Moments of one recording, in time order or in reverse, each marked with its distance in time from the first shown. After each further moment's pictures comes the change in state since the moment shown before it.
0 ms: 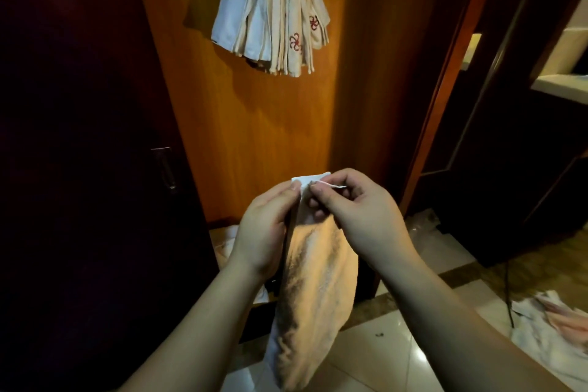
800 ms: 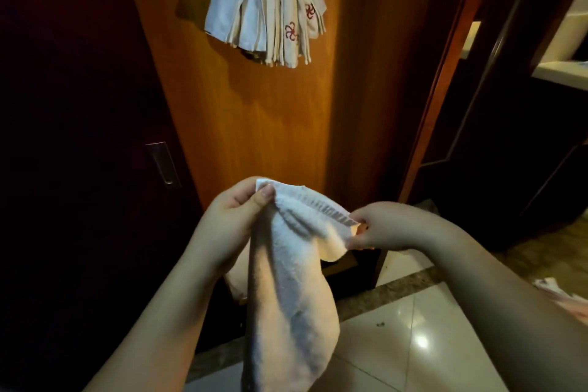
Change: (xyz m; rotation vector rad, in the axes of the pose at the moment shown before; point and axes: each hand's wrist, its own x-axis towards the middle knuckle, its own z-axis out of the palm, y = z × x) left_hand -0.004 0.010 -0.042 0.249 0.007 -0.012; right_hand 0.042 0.057 -0.051 -1.074 -0.718 0.239
